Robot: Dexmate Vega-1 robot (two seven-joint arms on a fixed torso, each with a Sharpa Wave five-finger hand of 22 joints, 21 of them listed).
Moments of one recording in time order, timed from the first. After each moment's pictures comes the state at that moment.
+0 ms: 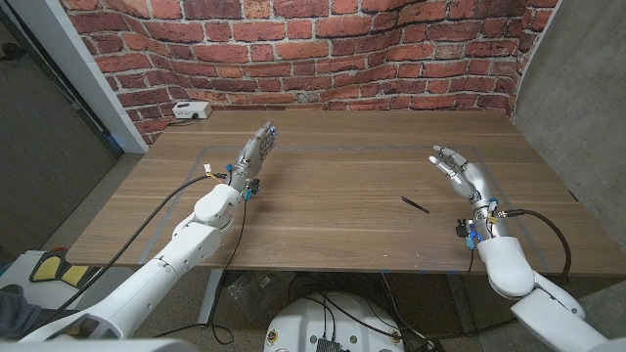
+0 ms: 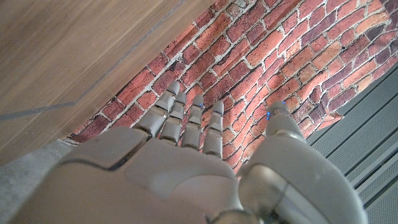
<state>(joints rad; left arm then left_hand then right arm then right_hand) 0.94 0.57 0.39 -1.50 -0.56 -0.27 0.07 0.28 -0.03 0.35 0.03 0.20 0.11 0.04 0.23 0.18 0.13 -0.01 0.23 0.18 0.01 0.00 0.19 0.17 -0.02 0.00 0.22 0.18 -1.53 -0.66 -0.07 -1.94 -0.05 0.29 -0.49 0.46 -0.01 0.38 -0.18 0.18 0.41 -0.08 0.23 0.20 0.37 0.01 0.23 0.19 0.29 0.04 0.19 0.18 0.39 0.01 0.22 0.18</state>
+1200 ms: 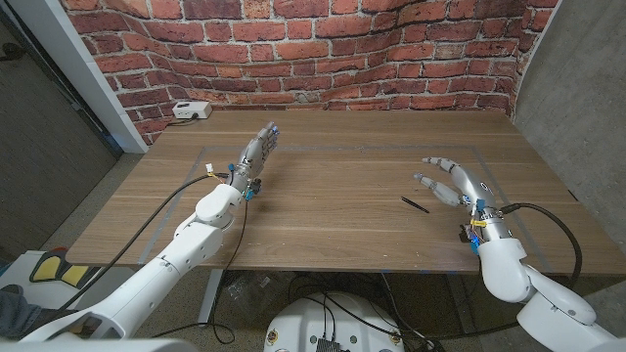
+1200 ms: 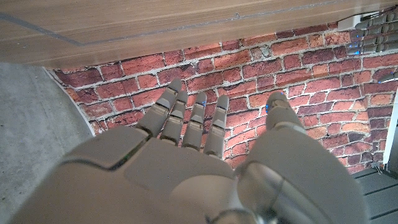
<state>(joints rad) 0.93 0.56 0.40 -1.49 -0.55 -0.29 0.05 0.29 -0.03 0.35 0.03 0.19 0.12 0.04 0.22 0.18 0.14 0.00 0.22 0.19 0.01 0.00 0.19 0.18 -0.02 0.01 0.22 0.18 -1.60 -0.76 -0.09 -2.14 -0.44 -0.14 -0.52 0.55 -0.03 0.39 -0.18 0.18 0.50 -0.11 0.25 0.20 0.42 -0.02 0.24 0.19 0.32 0.02 0.19 0.18 0.41 -0.01 0.22 0.18</state>
